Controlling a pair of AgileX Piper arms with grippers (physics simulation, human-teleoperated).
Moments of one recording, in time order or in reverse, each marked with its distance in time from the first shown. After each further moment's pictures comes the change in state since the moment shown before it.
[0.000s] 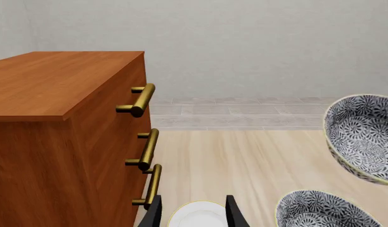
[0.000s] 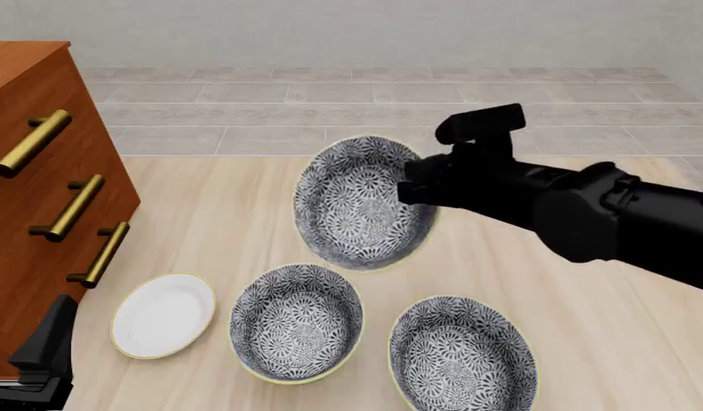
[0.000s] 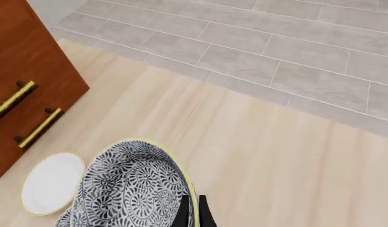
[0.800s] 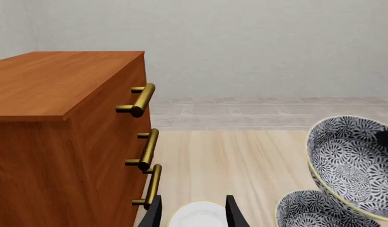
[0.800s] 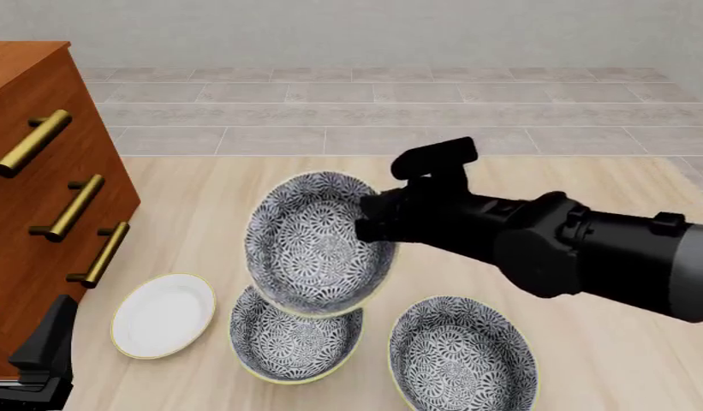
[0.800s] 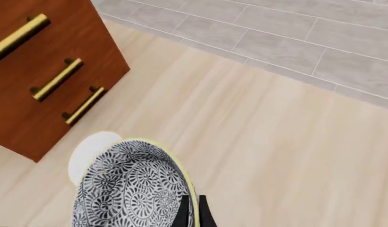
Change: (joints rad) left arm 0.000 0.000 0.000 0.000 0.000; right arm 0.153 0.039 0.037 -0.042 0.087
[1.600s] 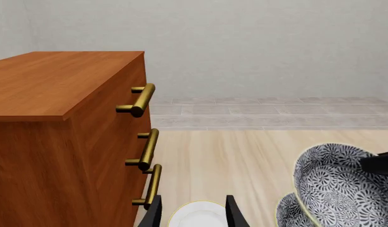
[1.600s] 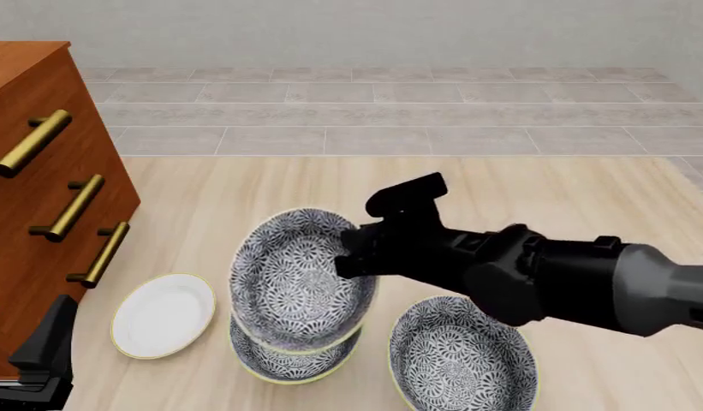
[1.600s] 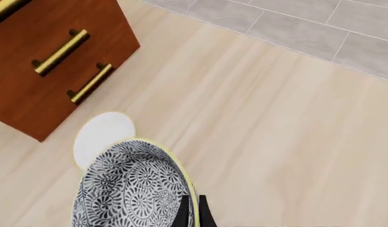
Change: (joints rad) left arm 0.000 0.000 0.000 0.000 0.000; right arm 0.064 0.089 0.053 -0.091 0.015
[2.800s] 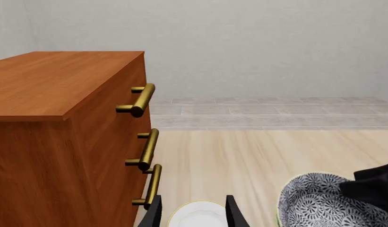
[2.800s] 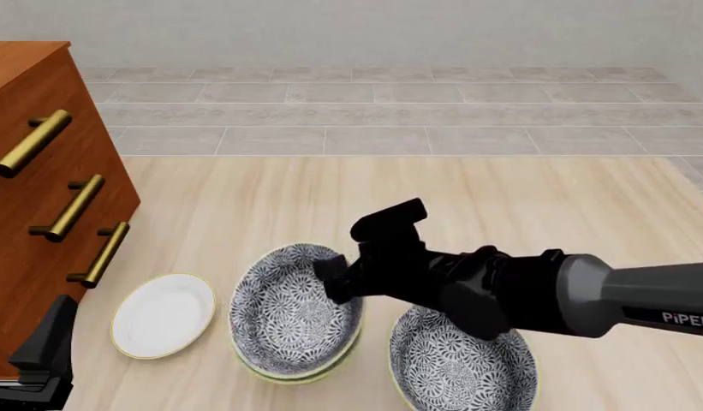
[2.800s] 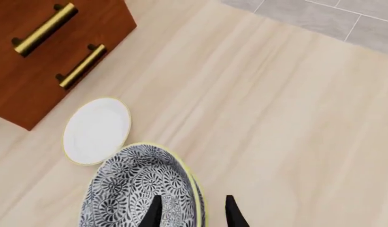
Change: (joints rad) left arm 0.000 0.000 0.000 0.000 0.000; right arm 0.022 0.120 0.018 -0.087 -0.008
